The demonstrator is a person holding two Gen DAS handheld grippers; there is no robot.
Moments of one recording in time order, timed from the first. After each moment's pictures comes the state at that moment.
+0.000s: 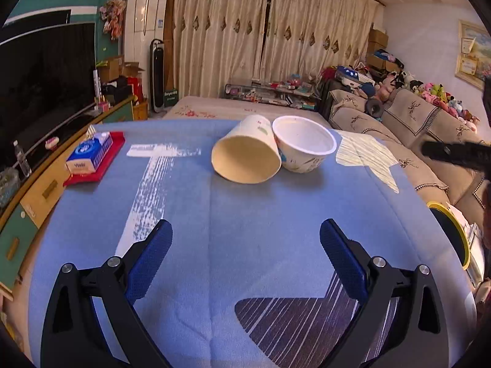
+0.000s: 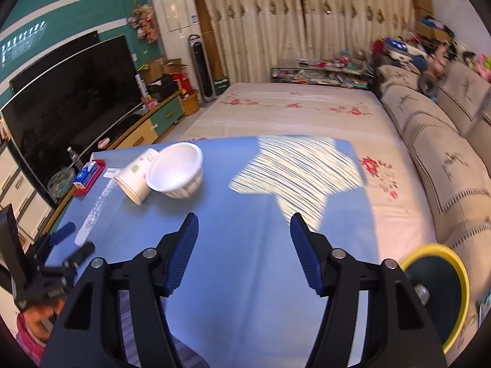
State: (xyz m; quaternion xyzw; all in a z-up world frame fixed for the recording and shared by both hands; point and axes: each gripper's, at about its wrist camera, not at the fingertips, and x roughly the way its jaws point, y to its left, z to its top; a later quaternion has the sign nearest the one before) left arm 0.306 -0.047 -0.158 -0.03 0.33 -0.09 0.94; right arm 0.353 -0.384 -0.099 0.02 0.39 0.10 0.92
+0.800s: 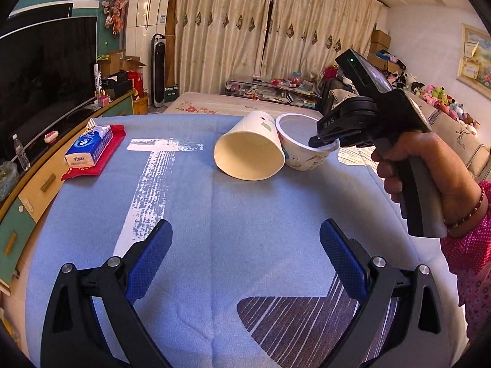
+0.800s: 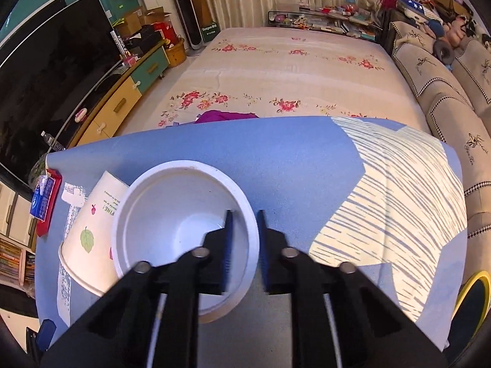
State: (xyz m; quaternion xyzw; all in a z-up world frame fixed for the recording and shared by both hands) left arm 0.306 -0.051 -0.159 -0.04 0.34 -0.09 0.94; right arm 0.506 -0.295 -0.170 0.05 0.51 0.07 0.86
